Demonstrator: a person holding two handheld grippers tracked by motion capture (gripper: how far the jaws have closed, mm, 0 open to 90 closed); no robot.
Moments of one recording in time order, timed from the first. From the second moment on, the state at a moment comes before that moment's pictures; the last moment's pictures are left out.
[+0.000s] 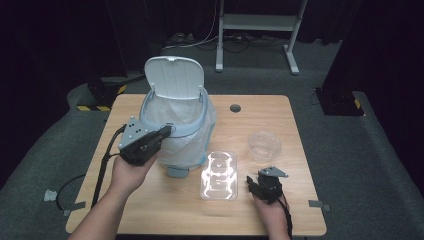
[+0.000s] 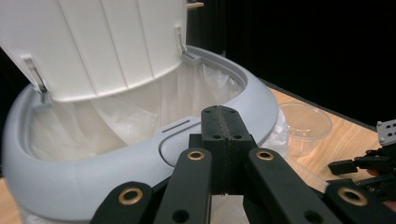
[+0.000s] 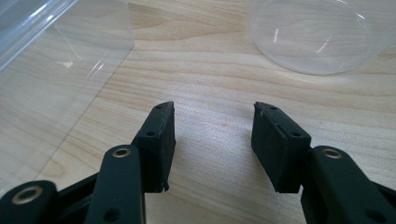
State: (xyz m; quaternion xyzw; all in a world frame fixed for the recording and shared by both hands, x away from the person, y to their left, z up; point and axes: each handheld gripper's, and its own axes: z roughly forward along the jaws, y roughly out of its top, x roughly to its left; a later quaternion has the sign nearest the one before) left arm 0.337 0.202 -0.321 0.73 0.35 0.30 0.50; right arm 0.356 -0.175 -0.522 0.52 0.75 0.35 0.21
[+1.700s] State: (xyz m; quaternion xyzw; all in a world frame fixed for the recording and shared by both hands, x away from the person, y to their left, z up) left arm 0.339 0.200 -0.453 0.74 0.39 0.19 0.51; right arm 0.326 -0.137 -0.502 0.45 0.78 0.39 0.20
